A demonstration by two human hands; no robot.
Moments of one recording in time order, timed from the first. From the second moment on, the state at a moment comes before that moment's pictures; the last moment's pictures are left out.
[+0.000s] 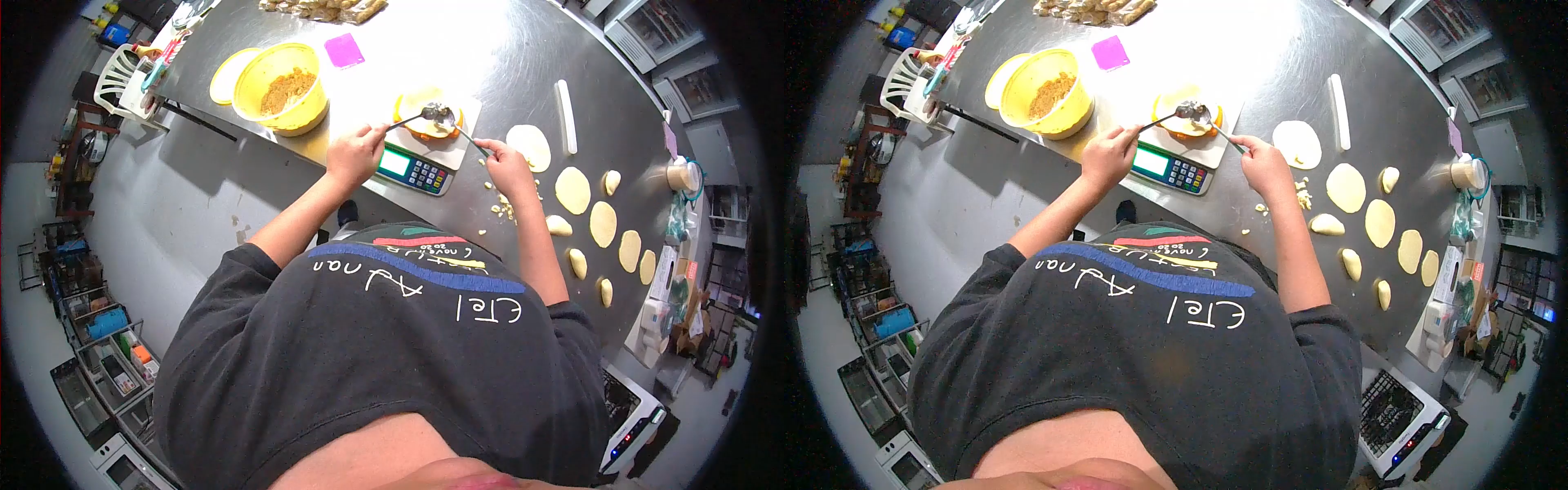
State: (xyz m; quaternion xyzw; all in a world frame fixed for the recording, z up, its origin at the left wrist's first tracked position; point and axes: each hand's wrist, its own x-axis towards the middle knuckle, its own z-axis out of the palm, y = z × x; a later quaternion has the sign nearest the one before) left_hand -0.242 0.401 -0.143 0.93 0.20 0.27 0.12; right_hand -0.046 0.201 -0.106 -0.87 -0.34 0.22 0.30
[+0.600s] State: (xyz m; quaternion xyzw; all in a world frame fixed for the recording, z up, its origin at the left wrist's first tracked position) left_hand -0.233 0.414 -0.128 0.90 0.32 0.17 0.24; right_hand -0.029 0.185 -0.098 -0.85 -0.31 0.26 0.33
